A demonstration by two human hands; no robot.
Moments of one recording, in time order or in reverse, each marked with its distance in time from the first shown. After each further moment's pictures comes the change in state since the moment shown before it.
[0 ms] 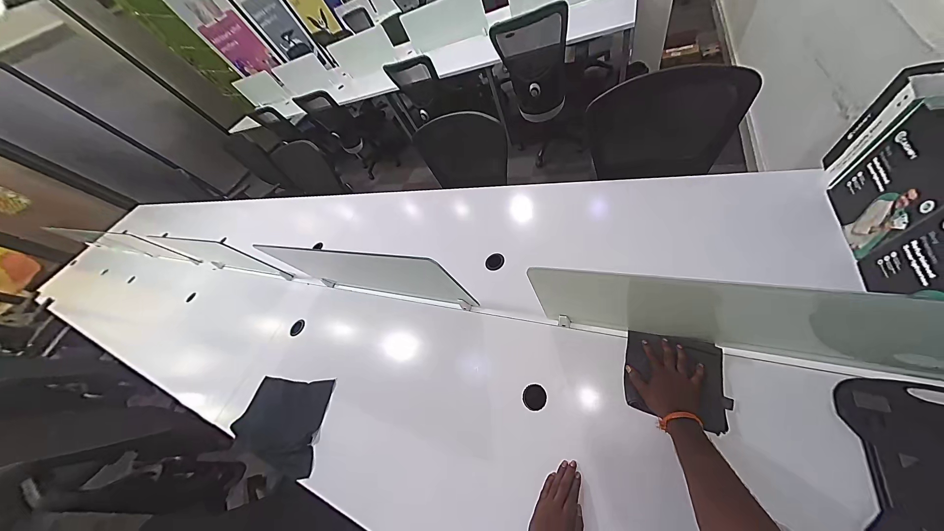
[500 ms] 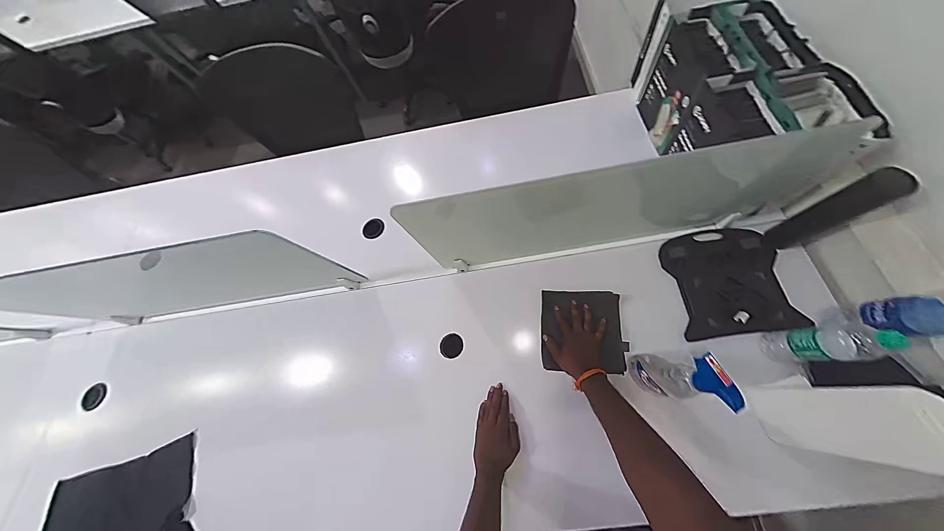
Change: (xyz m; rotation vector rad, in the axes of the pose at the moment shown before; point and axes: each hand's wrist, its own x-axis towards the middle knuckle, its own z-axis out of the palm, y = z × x) left_hand -0.005 -0.013 0.019 0.020 0.141 0.094; right_hand -0.146 0.012 0.016 -0.011 0.000 0.131
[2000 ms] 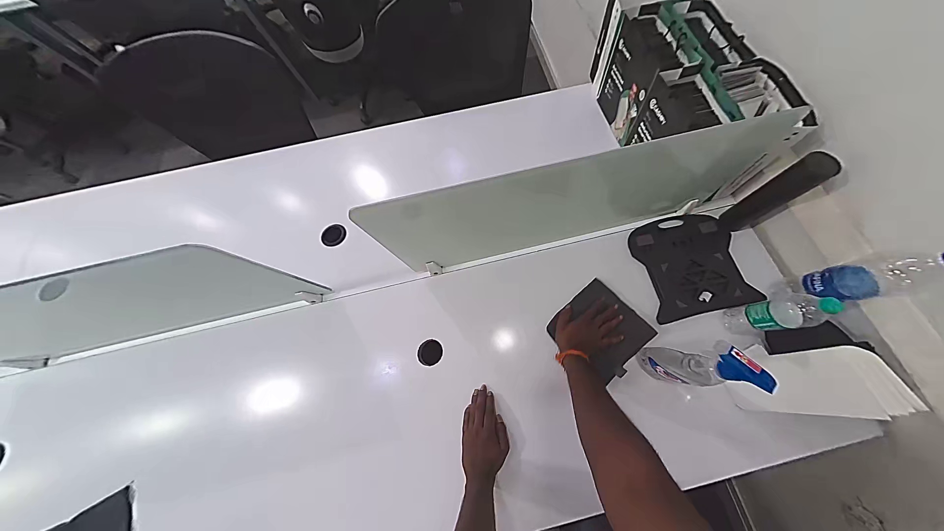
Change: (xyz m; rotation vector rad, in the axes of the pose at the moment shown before) left_hand 0.000 0.000 0.000 0.038 -0.032 -0.014; right_hand 0.021 0.014 0.001 -0.007 0.228 0.870
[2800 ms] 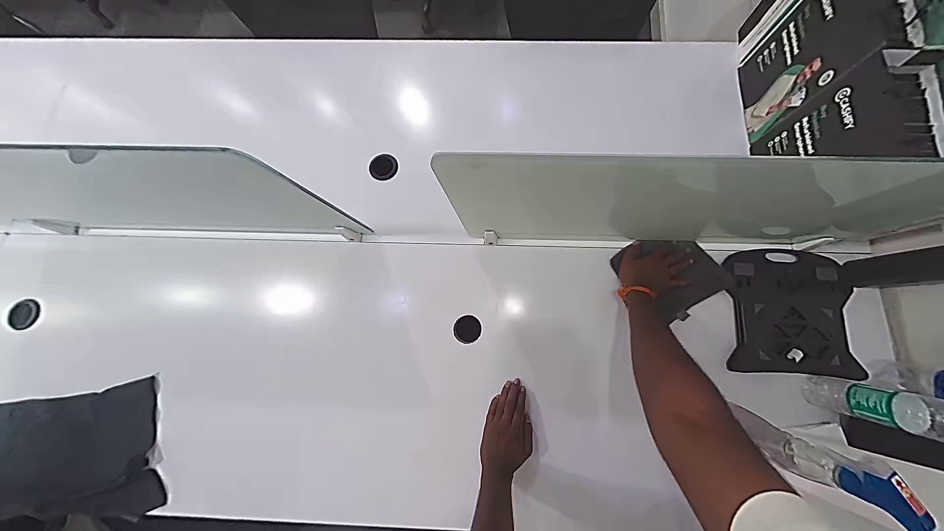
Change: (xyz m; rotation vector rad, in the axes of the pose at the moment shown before) left_hand 0.001 0.004 -0.003 0.009 -0.048 -0.037; right_hand 0.124 -0.133 0.010 0.004 -0.015 -0.145
